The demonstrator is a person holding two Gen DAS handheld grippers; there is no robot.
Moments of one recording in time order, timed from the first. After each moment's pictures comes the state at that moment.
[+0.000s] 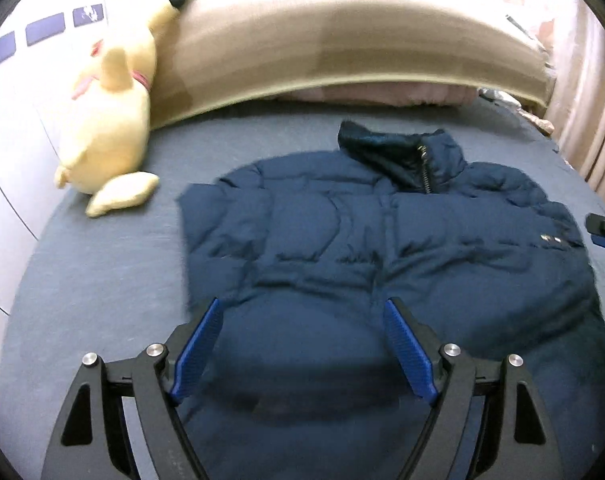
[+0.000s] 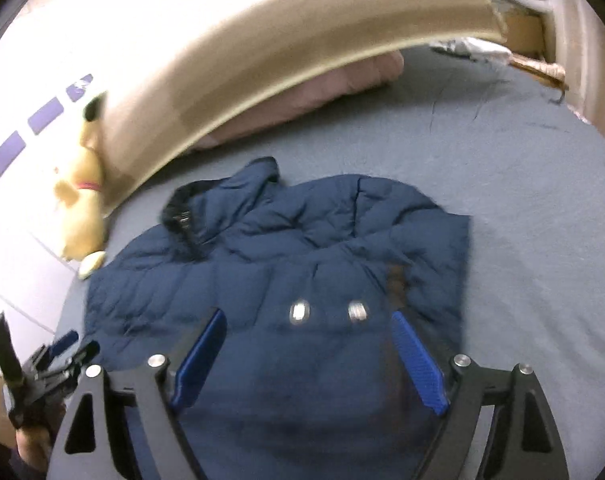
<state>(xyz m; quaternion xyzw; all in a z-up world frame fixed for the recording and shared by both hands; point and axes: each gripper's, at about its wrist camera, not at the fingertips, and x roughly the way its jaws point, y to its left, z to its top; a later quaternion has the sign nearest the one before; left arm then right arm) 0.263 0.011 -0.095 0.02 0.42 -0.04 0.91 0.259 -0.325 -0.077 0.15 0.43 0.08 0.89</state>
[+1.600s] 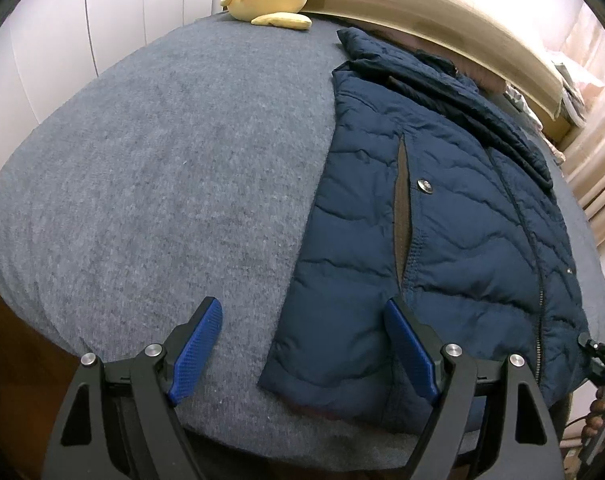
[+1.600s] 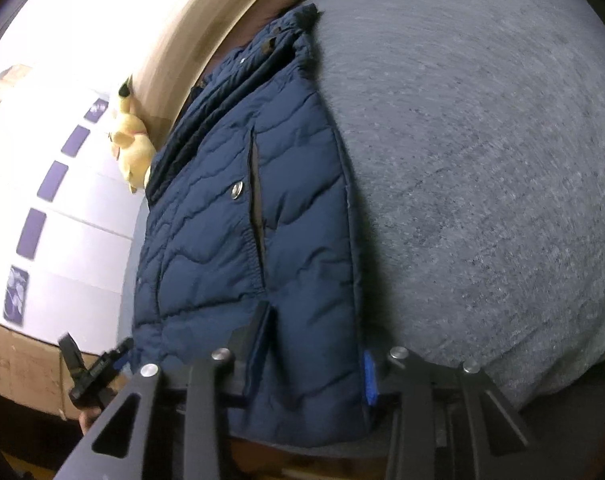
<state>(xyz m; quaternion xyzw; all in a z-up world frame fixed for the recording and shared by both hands) -0.046 0.119 -0.143 -0.14 0.50 0.03 0.85 -0.077 -0.405 -0.183 0.33 0.50 0.14 0.79</state>
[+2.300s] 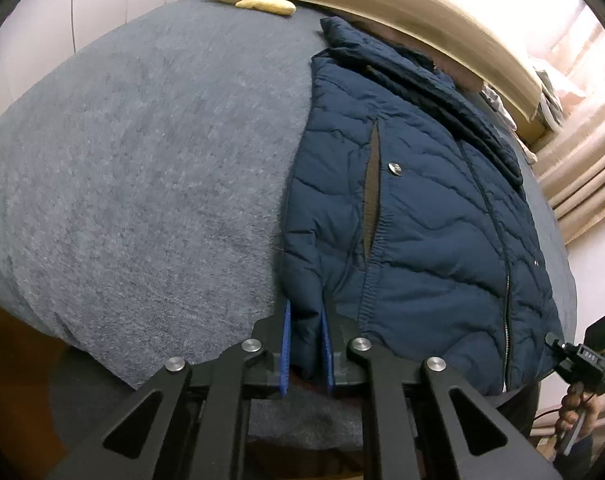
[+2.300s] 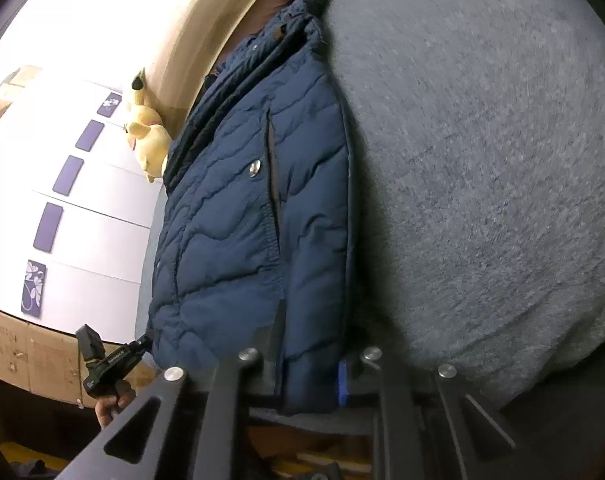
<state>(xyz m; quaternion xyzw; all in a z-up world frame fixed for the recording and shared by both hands) -0.066 0.123 -0.144 -0.18 0.51 -0.03 0.84 -0.091 -0.404 -0.179 0.34 0.50 0.18 0.77</state>
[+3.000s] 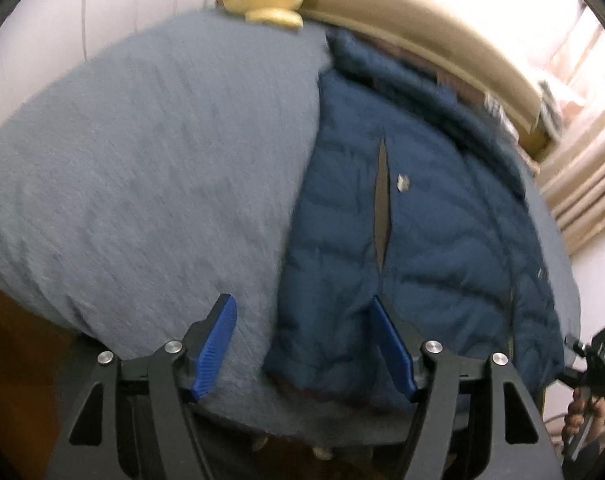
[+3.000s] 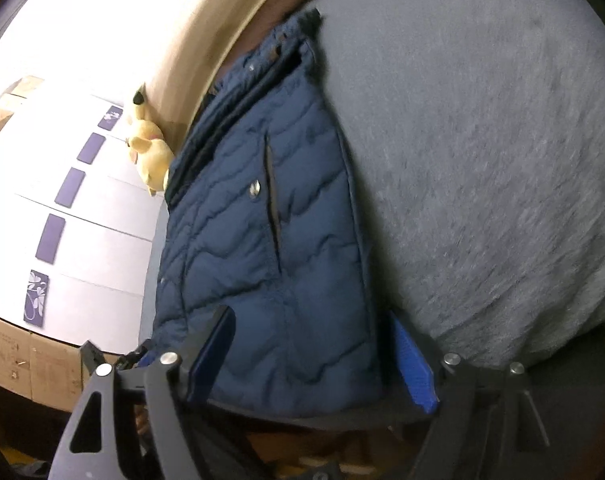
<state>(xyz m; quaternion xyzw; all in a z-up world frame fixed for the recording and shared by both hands) -0.069 0.131 -0.147 -0.18 0.50 -0.02 0.84 -0.089 -0.413 -0.179 0.36 0.50 0.17 0.77</state>
